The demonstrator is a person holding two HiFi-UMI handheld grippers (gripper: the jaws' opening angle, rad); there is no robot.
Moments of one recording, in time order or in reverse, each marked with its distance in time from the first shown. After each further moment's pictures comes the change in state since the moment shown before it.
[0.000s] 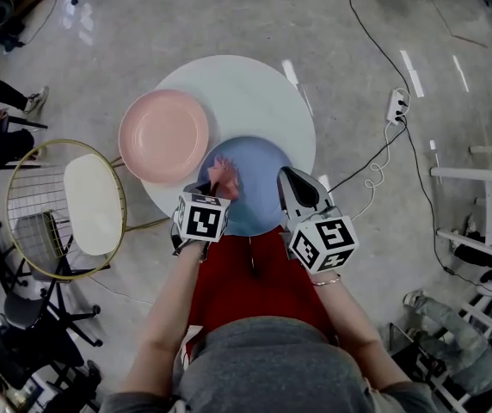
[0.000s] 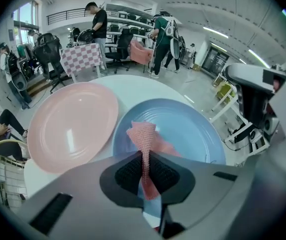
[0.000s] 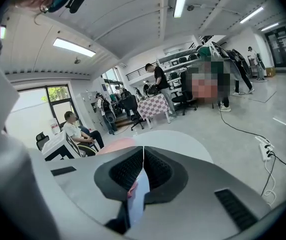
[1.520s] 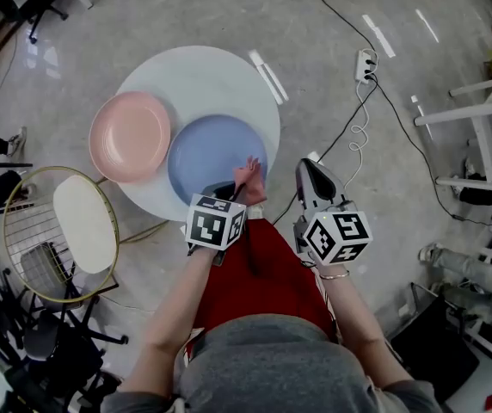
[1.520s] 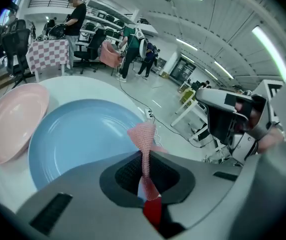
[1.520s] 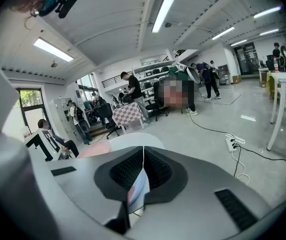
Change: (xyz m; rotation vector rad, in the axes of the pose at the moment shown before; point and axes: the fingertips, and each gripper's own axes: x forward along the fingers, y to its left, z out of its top) left arm -0.021 -0.152 -0.005 0.119 -0.060 -0.359; right arm -0.118 -0.066 -0.028 0.122 -0.106 -0.293
